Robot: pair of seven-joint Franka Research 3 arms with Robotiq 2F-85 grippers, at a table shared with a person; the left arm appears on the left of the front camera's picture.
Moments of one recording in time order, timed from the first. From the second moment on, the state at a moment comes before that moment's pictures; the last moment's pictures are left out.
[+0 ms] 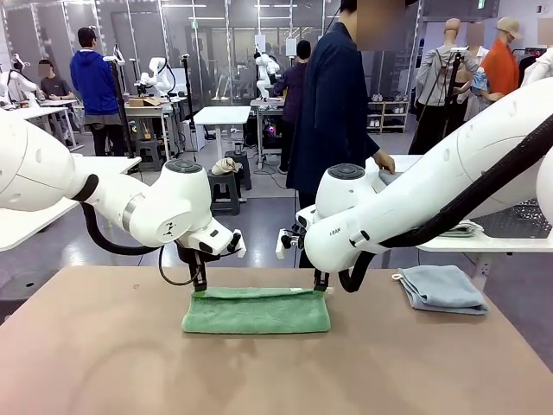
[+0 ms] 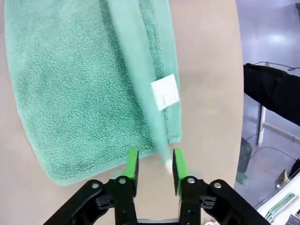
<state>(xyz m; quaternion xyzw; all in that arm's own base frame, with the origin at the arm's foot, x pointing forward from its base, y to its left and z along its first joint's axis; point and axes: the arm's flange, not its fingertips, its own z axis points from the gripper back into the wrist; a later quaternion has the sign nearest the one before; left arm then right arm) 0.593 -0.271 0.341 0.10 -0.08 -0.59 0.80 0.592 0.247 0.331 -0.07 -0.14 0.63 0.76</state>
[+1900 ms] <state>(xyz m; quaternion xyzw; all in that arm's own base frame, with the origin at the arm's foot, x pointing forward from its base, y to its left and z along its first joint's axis) 0.524 -0.033 0.412 -0.26 -0.30 -0.63 0.67 0.442 0.242 0.459 0.25 -0.12 0.20 0.94</state>
